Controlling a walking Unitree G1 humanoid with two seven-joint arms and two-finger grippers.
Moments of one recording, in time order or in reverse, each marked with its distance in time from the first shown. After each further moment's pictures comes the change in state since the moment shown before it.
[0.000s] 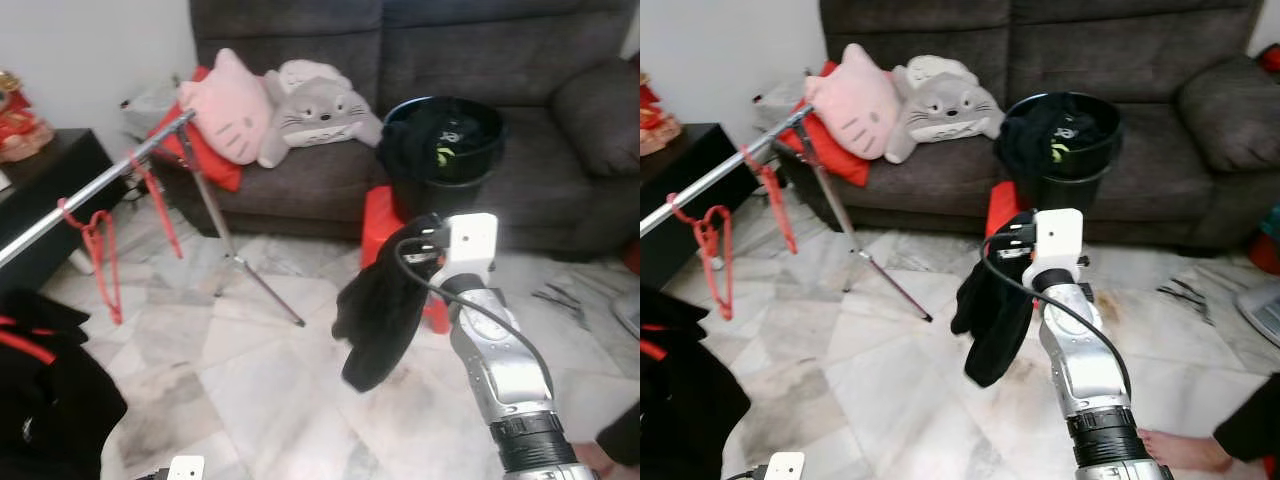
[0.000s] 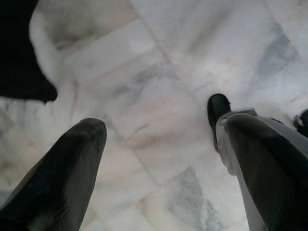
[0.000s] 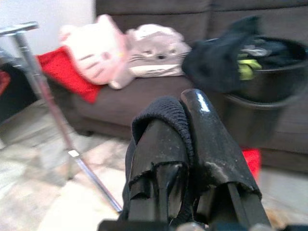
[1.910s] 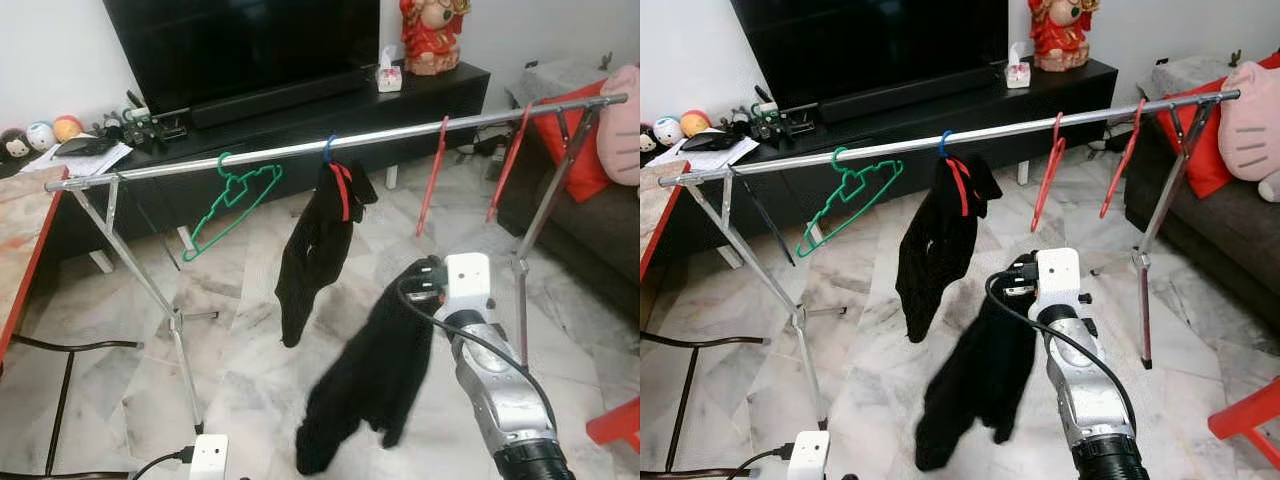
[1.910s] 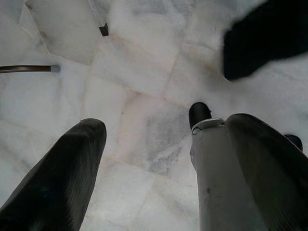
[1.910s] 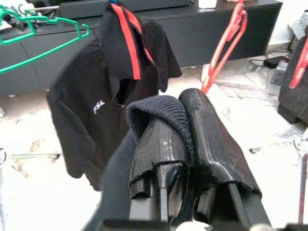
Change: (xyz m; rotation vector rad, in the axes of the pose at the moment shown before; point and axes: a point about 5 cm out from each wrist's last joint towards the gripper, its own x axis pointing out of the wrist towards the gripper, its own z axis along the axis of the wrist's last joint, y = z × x) left arm 0.006 -0.030 0.023 -0.012 -0.009 -0.002; right arm -0.019 -0.004 -0.047 -0.008 0.154 0.000
